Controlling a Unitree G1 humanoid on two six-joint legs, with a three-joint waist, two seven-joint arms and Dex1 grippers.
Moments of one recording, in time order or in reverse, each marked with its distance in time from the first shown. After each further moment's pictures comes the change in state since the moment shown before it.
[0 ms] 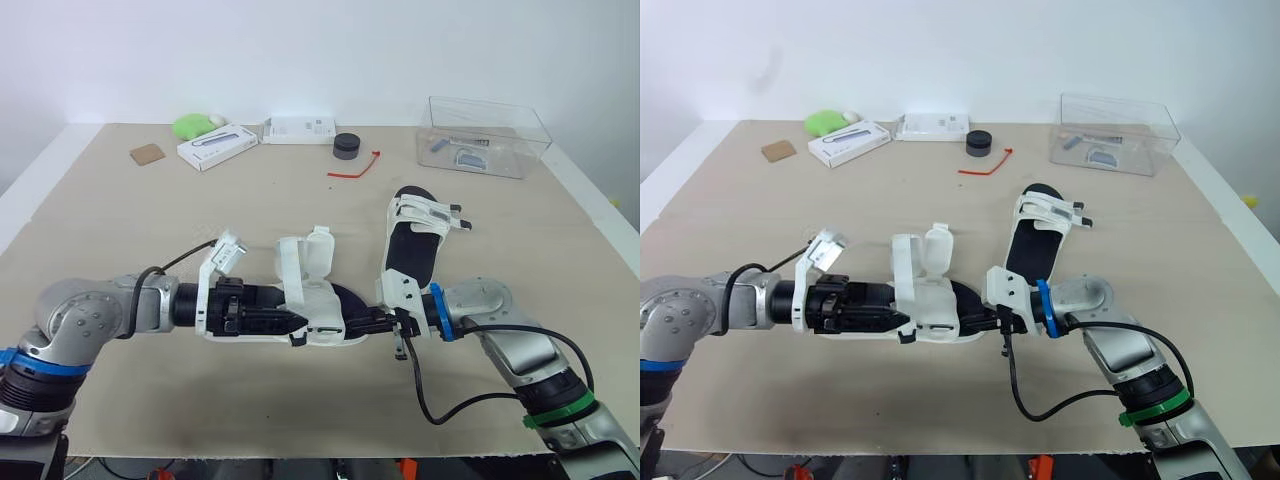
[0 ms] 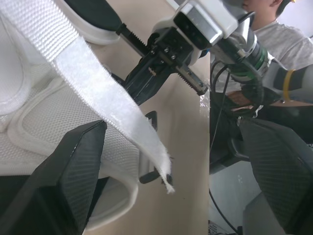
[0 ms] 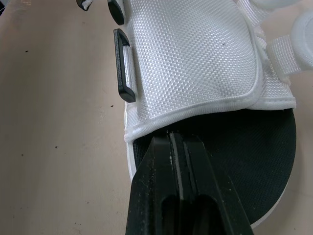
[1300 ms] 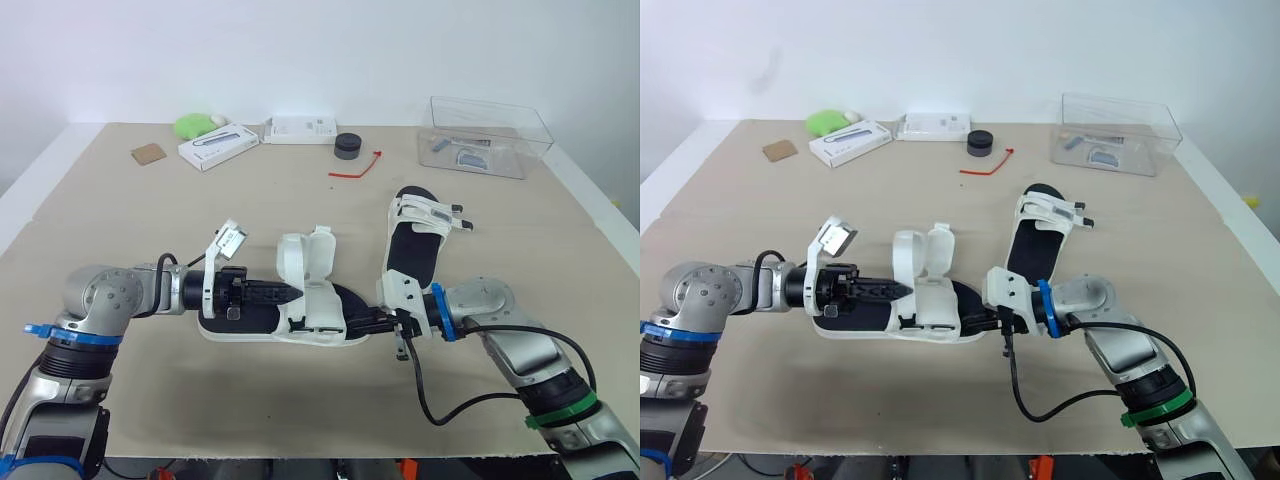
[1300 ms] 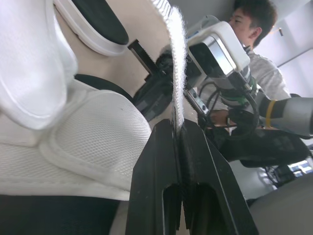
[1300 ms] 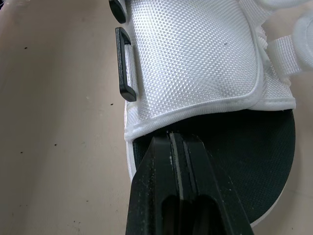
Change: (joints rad) left arm -0.123 -0.141 0.053 0.239 0.123 0.163 -0.179; right arm 0.002 -0.015 0.000 -0.014 -0.006 0.000 0.002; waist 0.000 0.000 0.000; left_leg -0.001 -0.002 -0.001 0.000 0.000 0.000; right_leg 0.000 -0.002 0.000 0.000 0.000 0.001
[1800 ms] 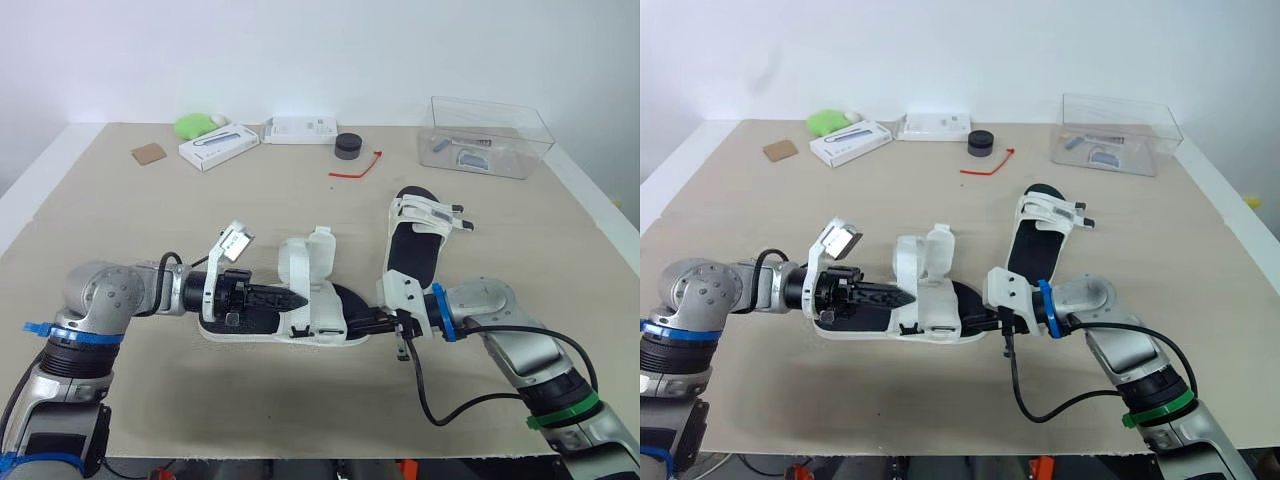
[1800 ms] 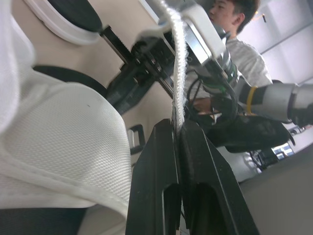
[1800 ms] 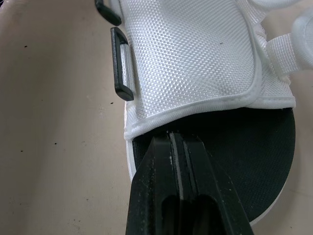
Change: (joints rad) left arm 0.012 0.005 -0.010 -0.050 0.017 0.028 -0.049; right arm 0.001 -0.002 0.000 -0.004 0.000 0.001 -0.001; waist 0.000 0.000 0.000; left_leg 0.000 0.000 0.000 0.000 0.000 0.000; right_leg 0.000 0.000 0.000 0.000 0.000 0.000
